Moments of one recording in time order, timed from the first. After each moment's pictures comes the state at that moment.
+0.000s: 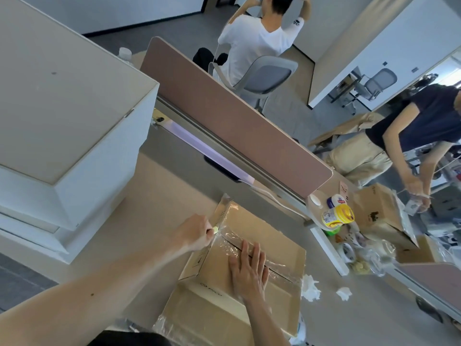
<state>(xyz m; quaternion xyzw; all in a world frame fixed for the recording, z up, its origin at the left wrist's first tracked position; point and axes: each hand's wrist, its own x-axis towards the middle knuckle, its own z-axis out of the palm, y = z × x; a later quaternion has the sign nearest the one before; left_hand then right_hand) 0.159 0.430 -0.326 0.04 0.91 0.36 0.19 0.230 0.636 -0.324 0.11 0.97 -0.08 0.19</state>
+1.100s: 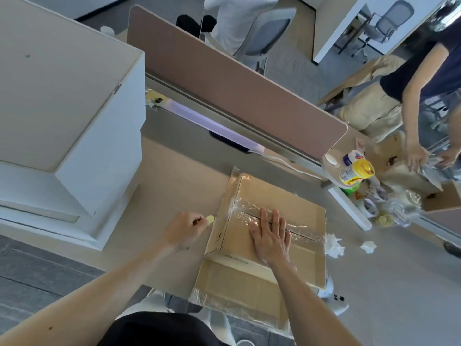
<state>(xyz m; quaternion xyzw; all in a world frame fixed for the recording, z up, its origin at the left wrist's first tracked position) 0.229 0.386 -0.352 -0.03 0.82 0.54 0.20 0.222 0.639 -0.331 0.09 0.97 -0.07 0.20</state>
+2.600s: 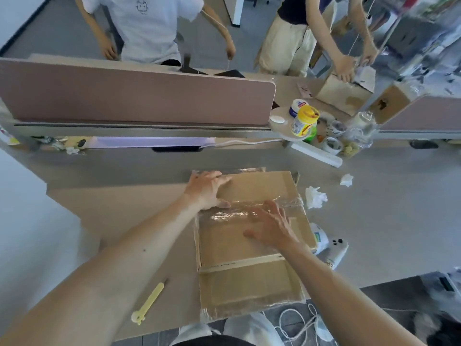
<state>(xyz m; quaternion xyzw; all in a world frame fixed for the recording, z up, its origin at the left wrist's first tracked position) 0.071 0.515 -0.323 0.33 0.93 0.07 0.16 0.234 0.688 -0.292 0.15 0.95 -0.21 0.15</state>
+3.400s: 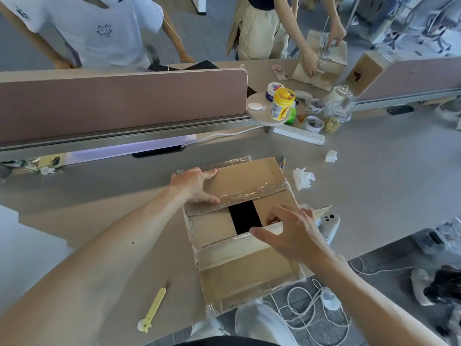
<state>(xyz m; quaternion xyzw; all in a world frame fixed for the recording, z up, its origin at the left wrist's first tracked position) 0.057 0.520 -0.302 0.32 0.92 0.02 0.24 0.303 0.686 -0.221 0.16 0.96 -0.23 0.01</state>
